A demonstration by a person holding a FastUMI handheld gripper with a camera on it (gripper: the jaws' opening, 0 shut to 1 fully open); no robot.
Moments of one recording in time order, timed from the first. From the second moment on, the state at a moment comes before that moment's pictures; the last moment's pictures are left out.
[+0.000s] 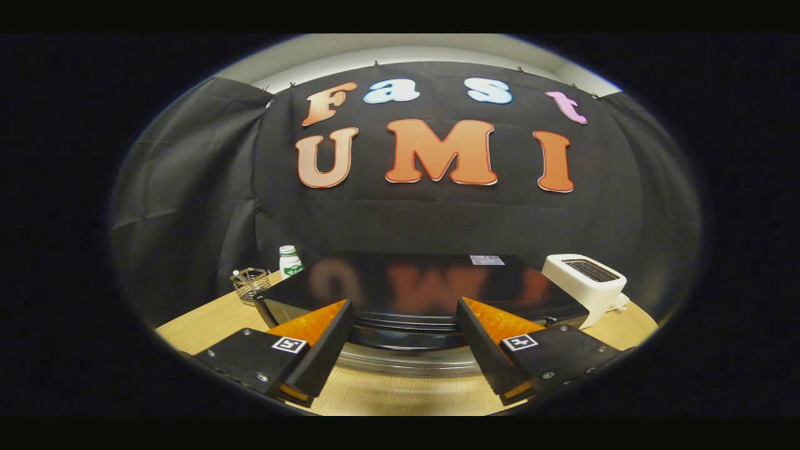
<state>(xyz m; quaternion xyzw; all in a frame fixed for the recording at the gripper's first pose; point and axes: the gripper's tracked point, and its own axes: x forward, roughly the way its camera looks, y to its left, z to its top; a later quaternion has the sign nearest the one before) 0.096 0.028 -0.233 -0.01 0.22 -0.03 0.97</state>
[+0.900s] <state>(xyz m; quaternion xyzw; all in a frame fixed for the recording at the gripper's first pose) -0.042 0.067 -0.274 0.04 0.33 0.05 0.94</state>
